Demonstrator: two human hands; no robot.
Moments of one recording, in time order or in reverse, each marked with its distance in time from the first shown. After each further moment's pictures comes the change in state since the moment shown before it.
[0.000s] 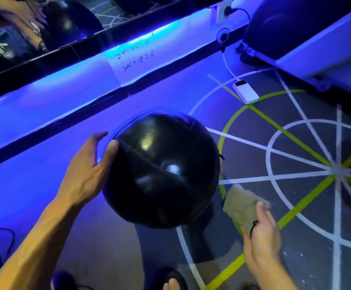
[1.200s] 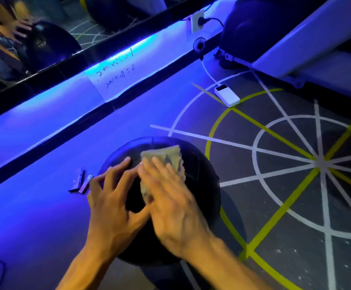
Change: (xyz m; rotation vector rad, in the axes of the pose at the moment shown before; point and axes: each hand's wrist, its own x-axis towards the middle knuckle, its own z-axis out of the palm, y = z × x) left_hand -0.056 0.044 0.057 0.123 0.057 0.349; right_hand -0.052 -0.024 0.100 -0.862 -0.769 -1.235
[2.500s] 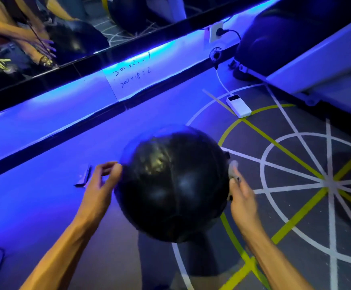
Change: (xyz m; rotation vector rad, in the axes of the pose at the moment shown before) left_hand 0.029 -0.071 0.001 -0.743 0.023 -0.505; right_hand -0.024 0.104 -0.037 0.488 0.310 0.788
